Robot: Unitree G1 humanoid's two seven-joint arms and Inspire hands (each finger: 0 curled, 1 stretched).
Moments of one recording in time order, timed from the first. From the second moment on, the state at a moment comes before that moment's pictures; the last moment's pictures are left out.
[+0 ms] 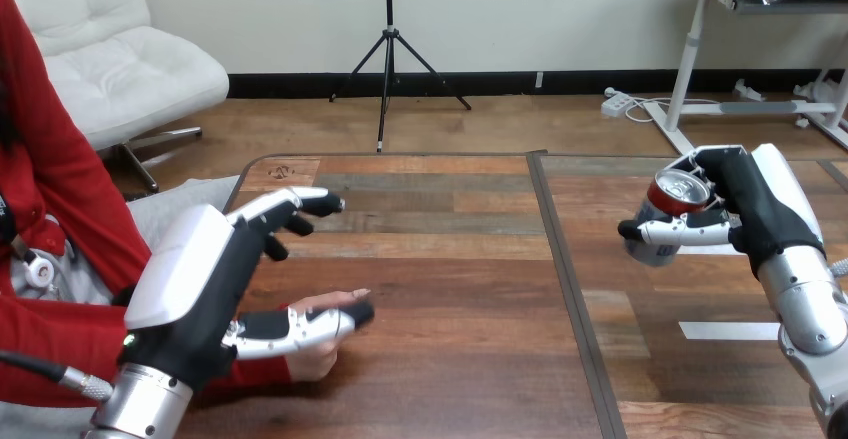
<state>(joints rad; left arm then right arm) 0.14 0.33 0.09 -0.05 0.57 -0.48 -0.03 -0.62 -0.50 0.03 1.17 -0.29 -0.49 -0.11</state>
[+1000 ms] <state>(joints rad) 0.14 0.44 0.02 -0.05 0.72 -0.37 -0.06 -0.62 -0.50 0.03 1.14 -0.29 -0.50 -0.09</state>
